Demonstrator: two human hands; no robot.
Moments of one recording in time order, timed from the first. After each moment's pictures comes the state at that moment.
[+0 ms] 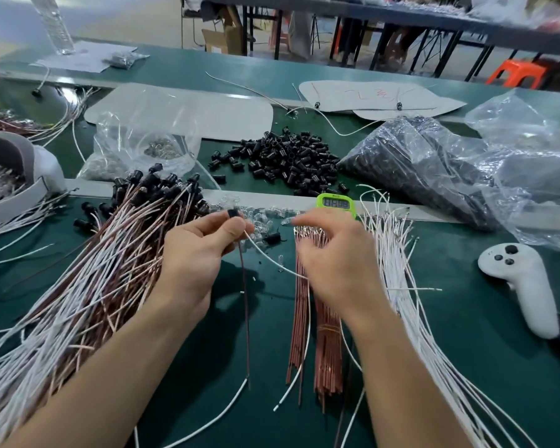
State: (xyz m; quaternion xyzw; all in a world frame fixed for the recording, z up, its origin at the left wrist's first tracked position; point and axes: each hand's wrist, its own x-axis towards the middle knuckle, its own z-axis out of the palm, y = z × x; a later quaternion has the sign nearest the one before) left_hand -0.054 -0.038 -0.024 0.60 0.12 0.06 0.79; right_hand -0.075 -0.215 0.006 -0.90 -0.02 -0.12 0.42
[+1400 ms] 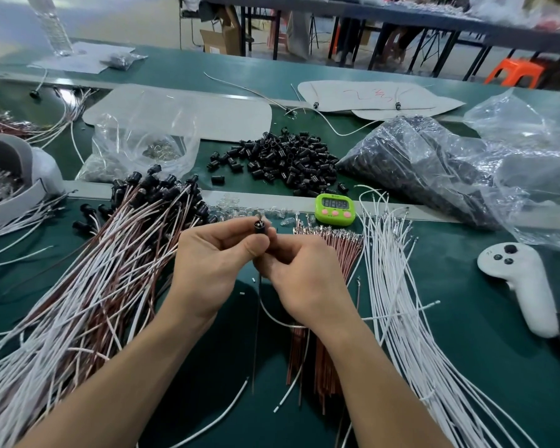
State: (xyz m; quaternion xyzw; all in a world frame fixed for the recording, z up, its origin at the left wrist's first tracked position) left_hand -0.070 -0.053 -0.019 0.59 -0.04 0.08 0.81; right_hand -0.072 -0.193 -0.025 -0.84 -0.06 -0.01 0.54
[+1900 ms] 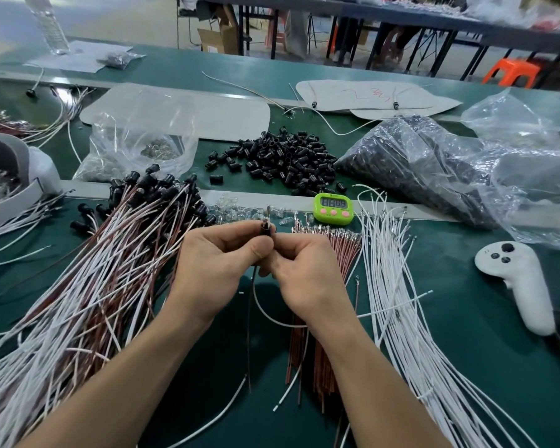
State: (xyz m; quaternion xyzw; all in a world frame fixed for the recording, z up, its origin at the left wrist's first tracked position) left_hand -0.071 -0.053 -0.019 0.64 -0.04 0.08 0.76; right_hand -0.070 -0.190 -0.030 -0.76 -0.08 -0.01 0.65
